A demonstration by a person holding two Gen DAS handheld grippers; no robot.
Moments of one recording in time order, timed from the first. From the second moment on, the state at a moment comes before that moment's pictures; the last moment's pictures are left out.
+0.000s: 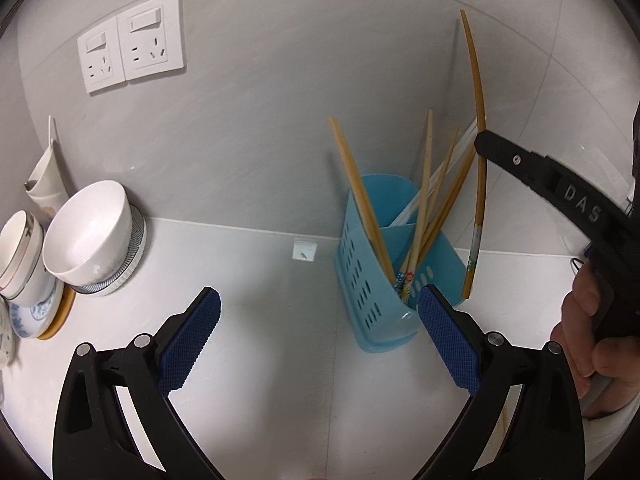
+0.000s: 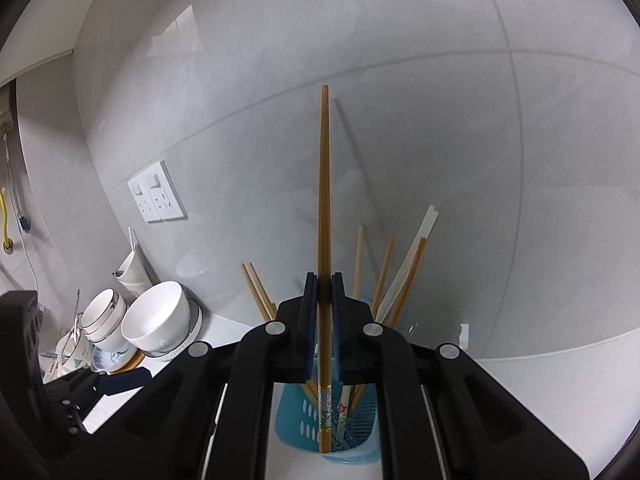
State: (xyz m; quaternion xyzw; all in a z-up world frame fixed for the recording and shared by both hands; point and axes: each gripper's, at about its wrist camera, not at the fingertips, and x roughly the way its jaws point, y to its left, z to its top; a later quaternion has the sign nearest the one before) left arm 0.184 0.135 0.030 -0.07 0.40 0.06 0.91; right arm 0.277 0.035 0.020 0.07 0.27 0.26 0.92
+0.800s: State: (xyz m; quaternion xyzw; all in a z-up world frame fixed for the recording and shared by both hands) left arm 0.189 0.152 0.019 -0.08 0.40 0.08 0.91; right arm 0.268 0.047 -0.019 0.03 0.31 0.25 0.92
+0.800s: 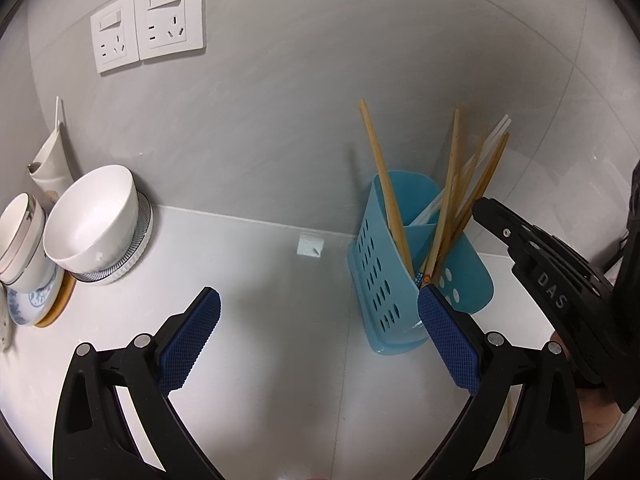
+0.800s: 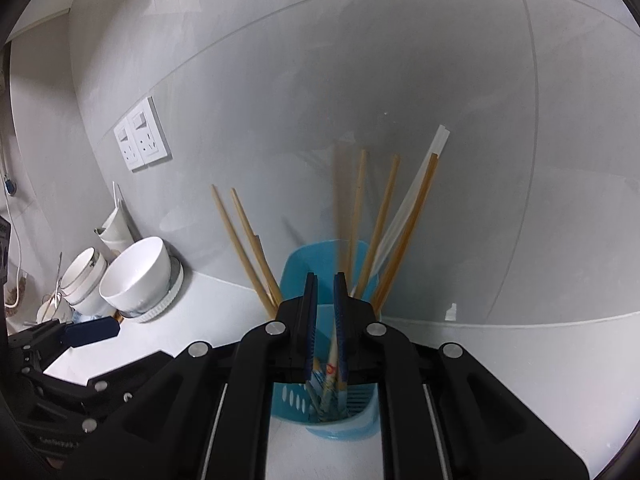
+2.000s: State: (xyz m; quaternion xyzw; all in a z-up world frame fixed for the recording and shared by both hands) left arm 0.166 0.044 0.004 -0.05 0.45 0.02 0.89; right arm 0.199 -0.132 -0.036 -0.01 0.41 0.08 0.91
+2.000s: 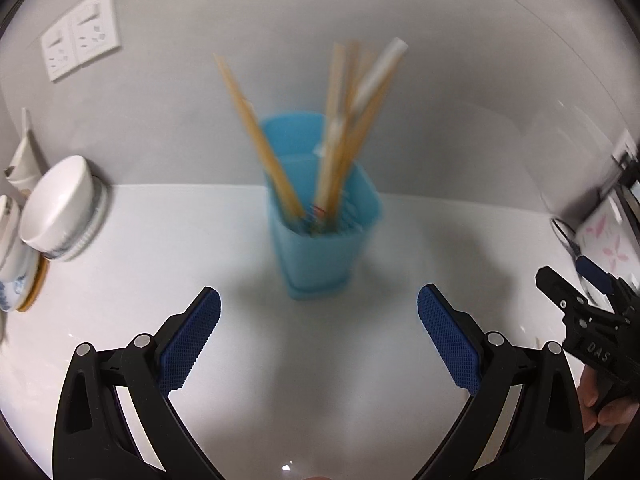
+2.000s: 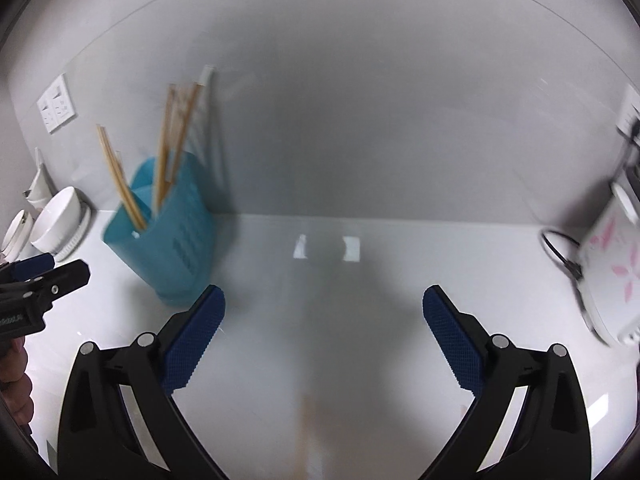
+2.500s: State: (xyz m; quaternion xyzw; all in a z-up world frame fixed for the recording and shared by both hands) left arm 0.125 -0.051 -0.052 -0.06 0.51 -0.02 0.86; right arm 0.140 -0.227 -0.075 -0.02 0.48 0.03 0.88
